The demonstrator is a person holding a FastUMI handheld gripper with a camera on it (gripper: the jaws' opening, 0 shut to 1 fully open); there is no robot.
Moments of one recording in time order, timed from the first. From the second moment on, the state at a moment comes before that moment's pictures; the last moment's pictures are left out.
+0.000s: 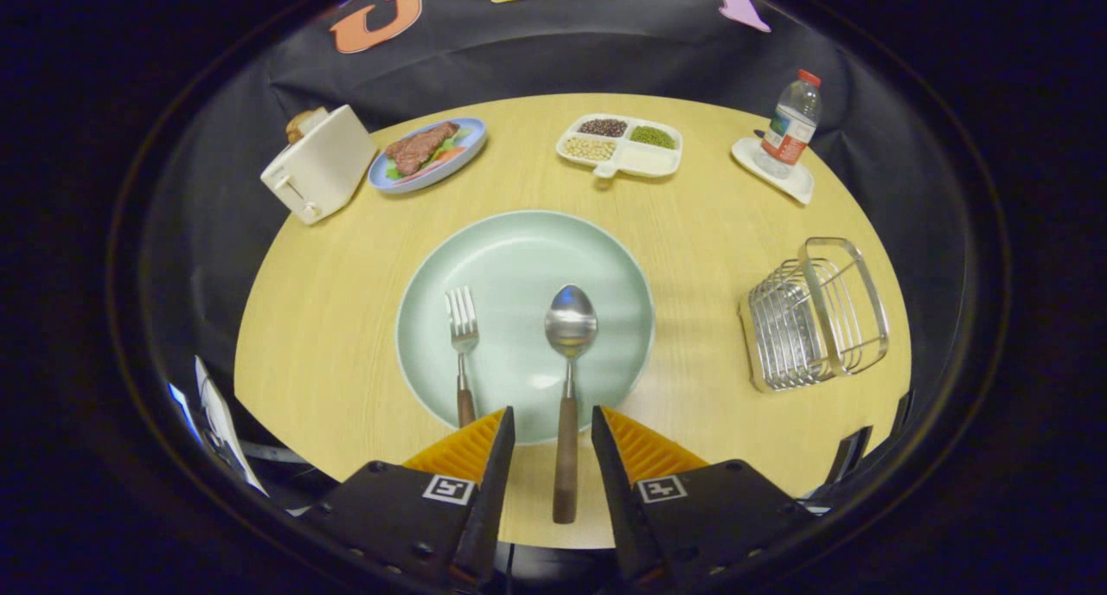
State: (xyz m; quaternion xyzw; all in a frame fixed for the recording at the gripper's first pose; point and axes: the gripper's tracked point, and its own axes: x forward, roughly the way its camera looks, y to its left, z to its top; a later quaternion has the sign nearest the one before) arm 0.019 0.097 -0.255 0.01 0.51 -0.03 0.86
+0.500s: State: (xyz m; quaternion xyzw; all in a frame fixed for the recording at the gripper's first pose) arm 0.024 0.095 -0.265 0.01 0.53 -0.06 0.84
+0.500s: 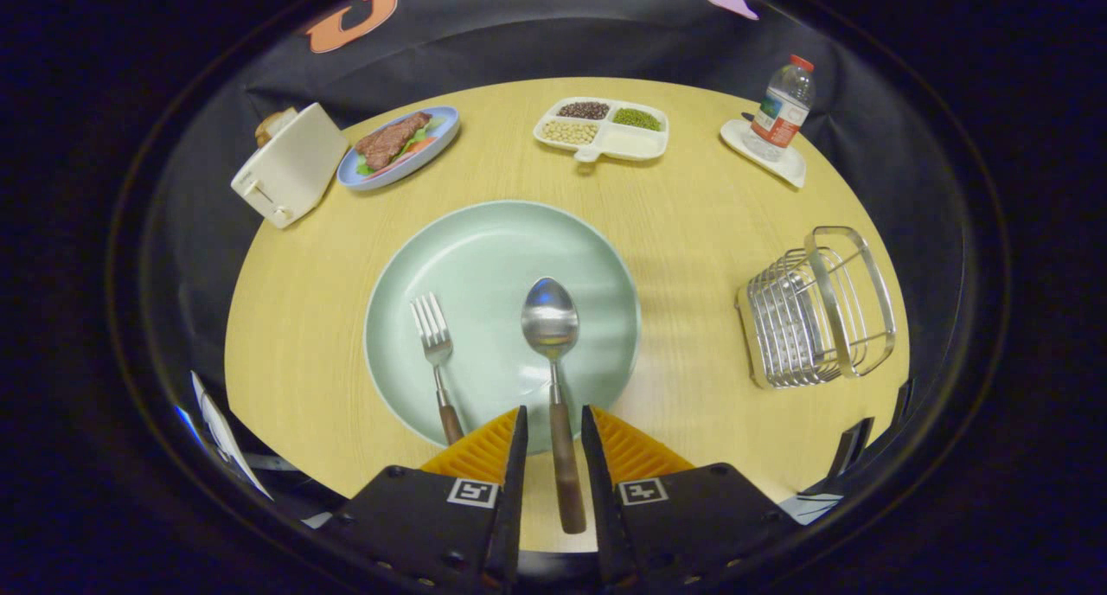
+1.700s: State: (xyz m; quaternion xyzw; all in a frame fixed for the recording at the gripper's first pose) arm 0.031 0.093 -0.265 -0.01 0.54 -0.06 0.84
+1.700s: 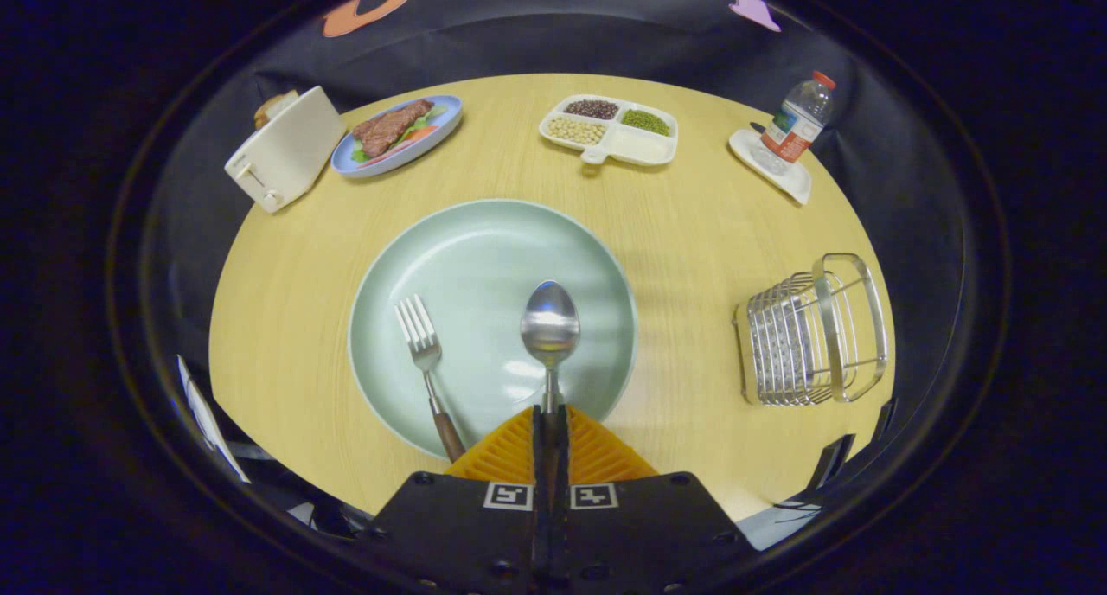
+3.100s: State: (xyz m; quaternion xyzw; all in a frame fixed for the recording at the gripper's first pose) arm -0.010 -0.068 -0.097 0.03 0.50 -0.09 0.86
